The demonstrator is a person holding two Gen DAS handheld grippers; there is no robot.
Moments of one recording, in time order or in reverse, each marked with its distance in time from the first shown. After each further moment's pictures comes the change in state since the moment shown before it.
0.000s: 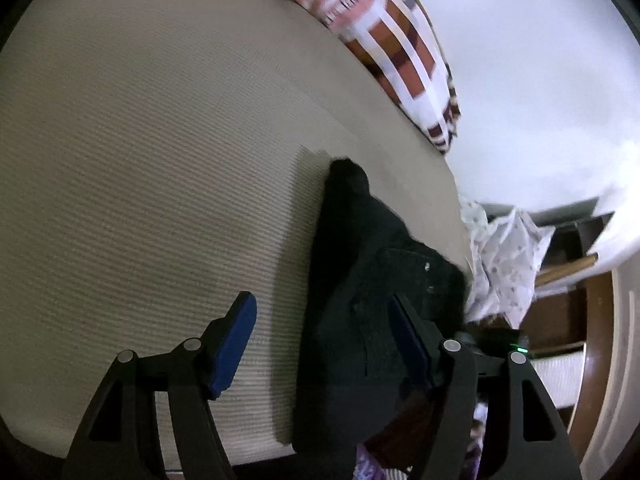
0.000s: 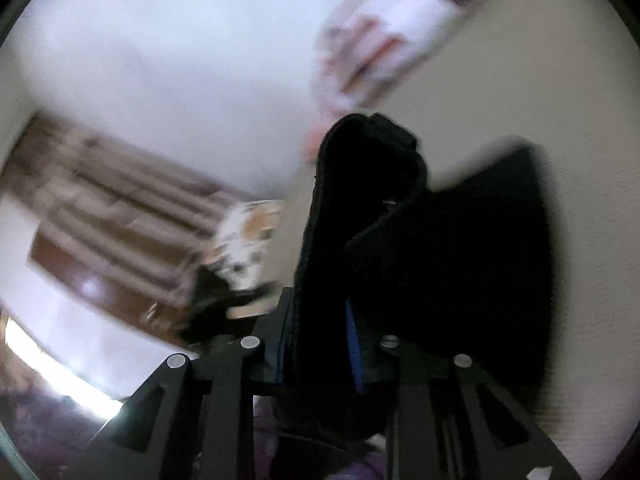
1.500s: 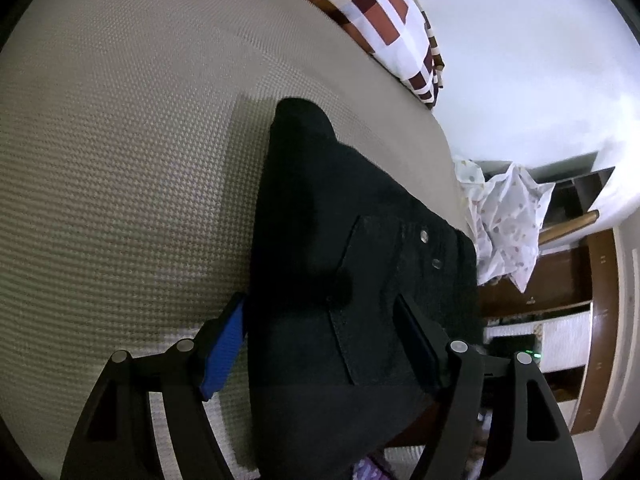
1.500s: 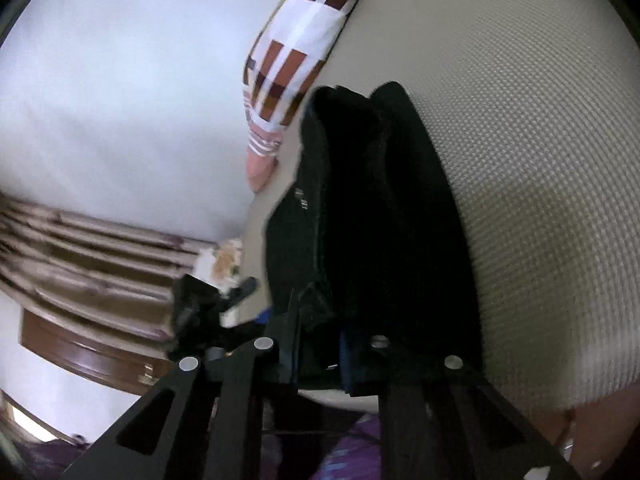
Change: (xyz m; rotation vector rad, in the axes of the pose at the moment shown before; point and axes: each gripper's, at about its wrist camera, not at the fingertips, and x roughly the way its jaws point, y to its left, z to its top) left arm 0.043 -0.032 -0.007 0.102 0.086 0.004; right arm -0.025 0.015 -0.050 0.192 -0.110 0.047
